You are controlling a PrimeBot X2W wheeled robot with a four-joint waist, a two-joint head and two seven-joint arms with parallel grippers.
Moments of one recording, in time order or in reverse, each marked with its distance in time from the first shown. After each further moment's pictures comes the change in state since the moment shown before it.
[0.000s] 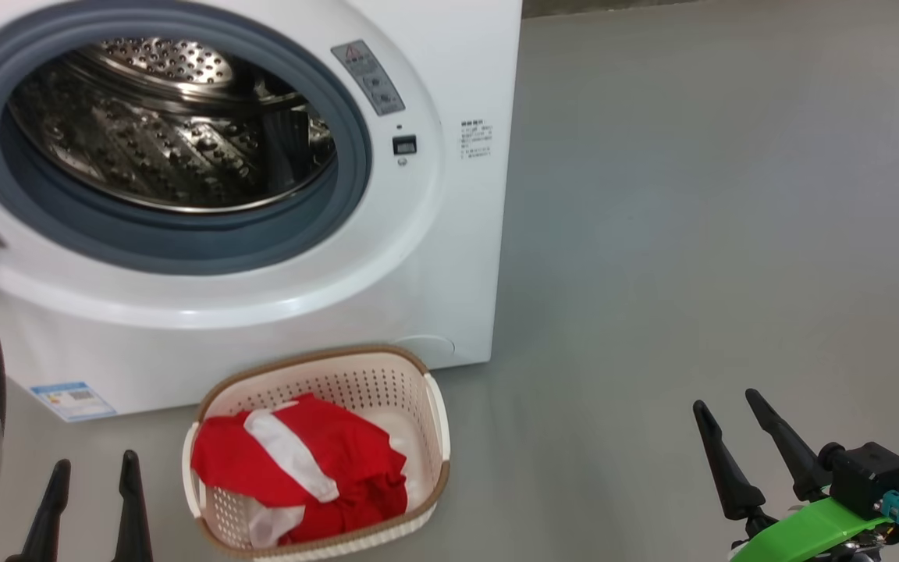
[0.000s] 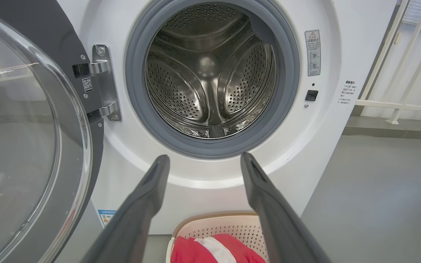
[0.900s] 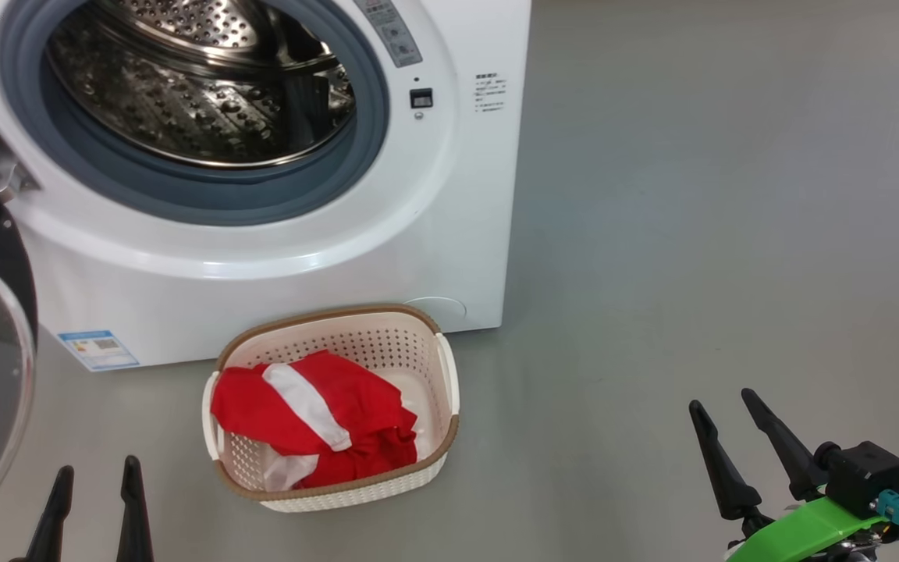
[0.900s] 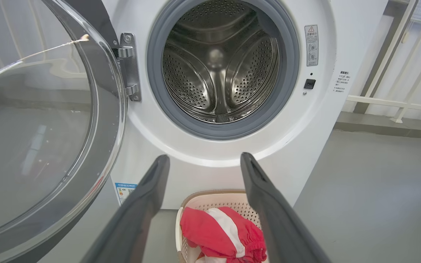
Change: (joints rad) left arm -0.001 0.001 -0.004 0.022 -0.018 0.000 0.000; right arm -0.004 0.001 0.006 0.002 0.000 0.000 0.000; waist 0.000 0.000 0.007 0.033
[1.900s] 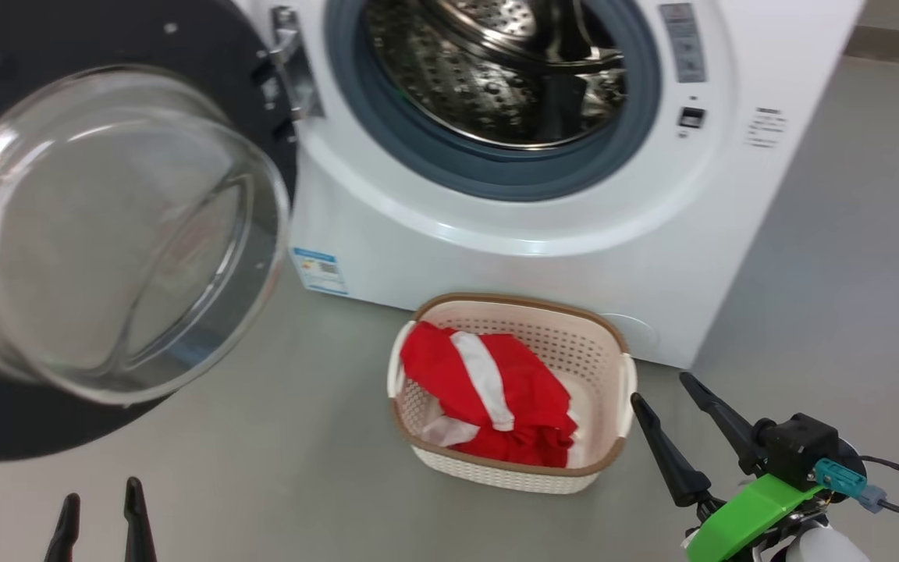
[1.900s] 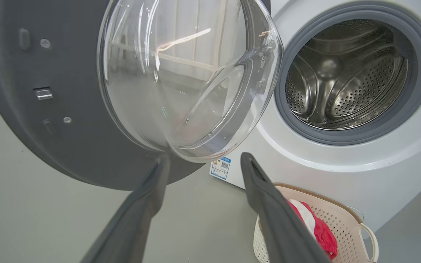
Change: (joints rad) left arm 0.005 -0.026 0.007 0.069 -0.064 0.029 0.000; right arm -0.109 -0.042 0.170 0.064 0.011 0.000 0.000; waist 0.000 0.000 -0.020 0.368
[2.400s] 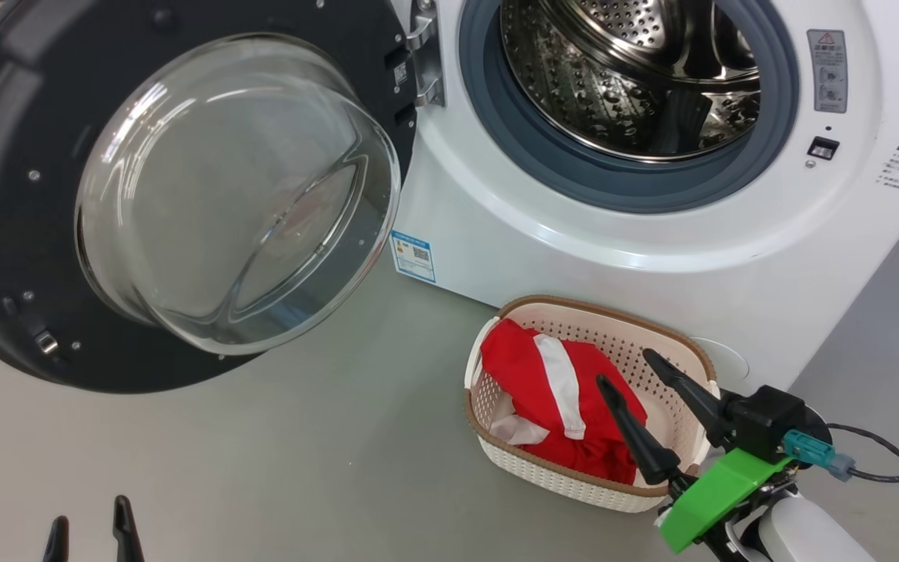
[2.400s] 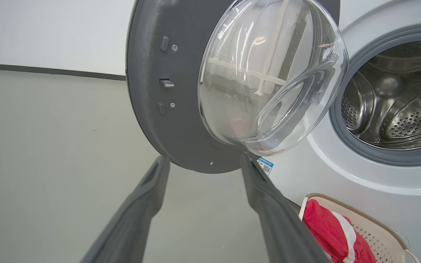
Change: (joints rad) left arm 0.046 0.000 -0.017 -0.034 -0.044 0.048 0.000; right arm -0.080 -0.012 0.094 0.027 0.038 0.000 0.000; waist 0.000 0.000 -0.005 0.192
